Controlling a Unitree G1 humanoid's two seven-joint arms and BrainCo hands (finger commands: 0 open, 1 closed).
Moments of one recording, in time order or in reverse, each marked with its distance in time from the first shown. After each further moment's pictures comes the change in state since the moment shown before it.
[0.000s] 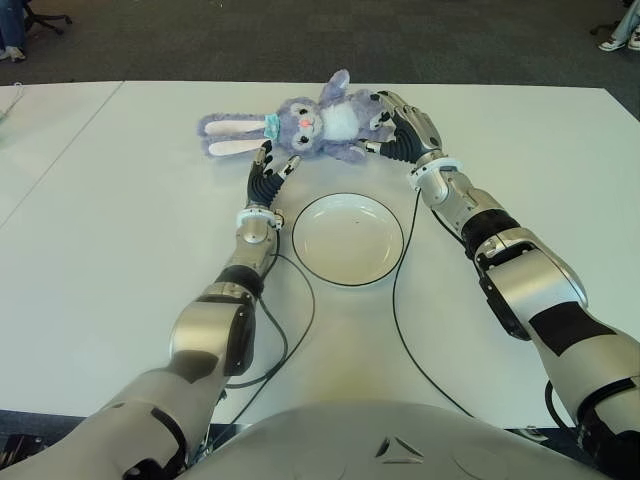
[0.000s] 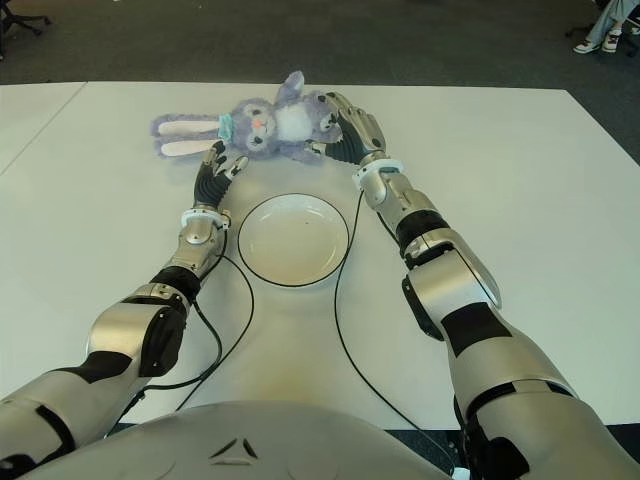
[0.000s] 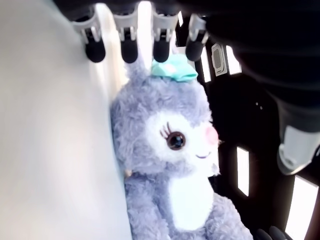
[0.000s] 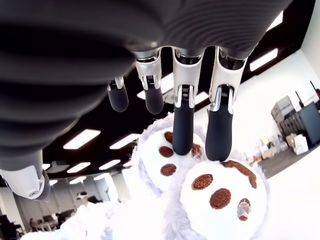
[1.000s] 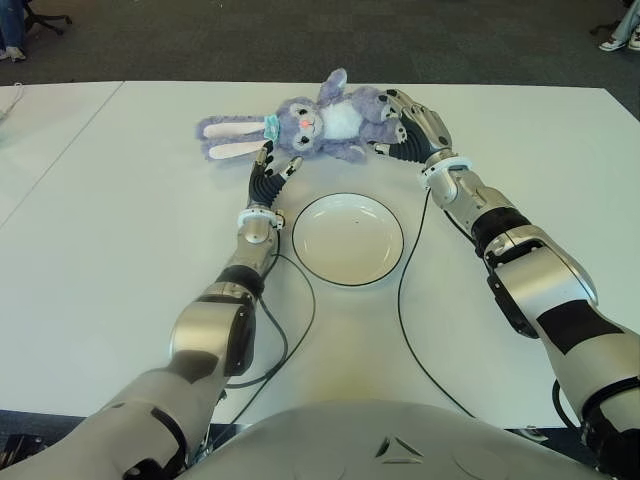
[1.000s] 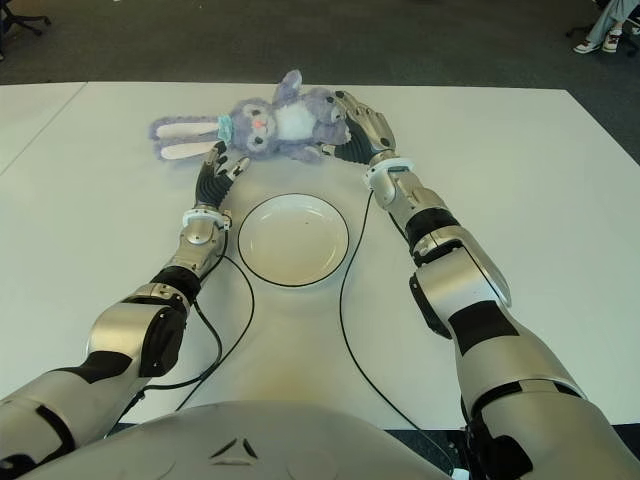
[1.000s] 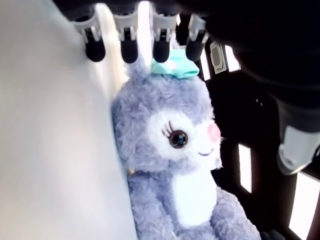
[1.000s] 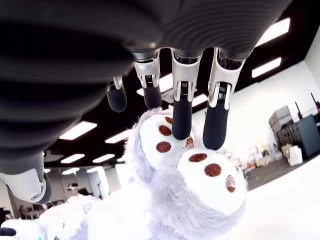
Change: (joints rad) left arm 0.000 0.000 -0.007 0.000 0.022 0.005 0.015; right arm -0.016 -0.043 0.028 0.025 -0.045 -0.002 -0.026
